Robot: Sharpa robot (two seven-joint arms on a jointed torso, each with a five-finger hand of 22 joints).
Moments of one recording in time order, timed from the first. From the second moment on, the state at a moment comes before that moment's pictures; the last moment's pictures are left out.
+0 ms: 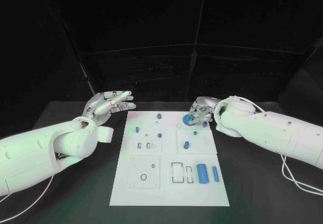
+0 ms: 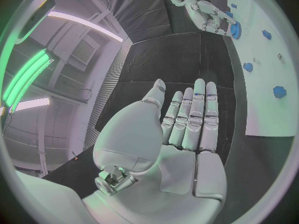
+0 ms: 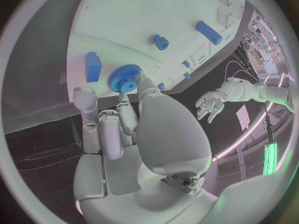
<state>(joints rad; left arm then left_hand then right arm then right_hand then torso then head) 1.24 -0.93 -0.05 1.50 0.05 -0.27 0.52 1.34 0.09 -0.04 0.03 0.04 0.92 0.22 0.11 0.07 1.00 0.17 0.13 0.07 1.09 0.13 0.20 0.14 0.18 0.93 0.24 0.18 0.09 1.25 -0.62 0.05 1.19 -1.44 -0.09 -0.23 1.42 -0.04 -0.01 0.13 0.22 0.92 0.16 0.10 0.07 1.37 0.07 1.35 1.22 1.47 -0.01 1.48 1.31 0.15 1.20 0.10 1.20 0.78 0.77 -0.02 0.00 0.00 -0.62</state>
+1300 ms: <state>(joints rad) 1.24 -0.92 -0.05 1.50 0.05 -0.26 0.51 1.34 0.09 -0.03 0.03 0.04 0.92 0.22 0.11 0.07 1.00 0.17 0.12 0.07 1.09 0.13 0.19 0.14 0.18 0.93 0.24 0.18 0.09 1.25 -0.61 0.05 1.32 -1.55 -0.18 -0.24 1.43 -0.01 0.12 0.07 0.15 1.02 0.14 0.13 0.07 1.43 0.05 1.43 1.31 1.47 -0.02 1.51 1.31 0.16 1.22 0.08 1.23 0.82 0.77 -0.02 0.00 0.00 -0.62</state>
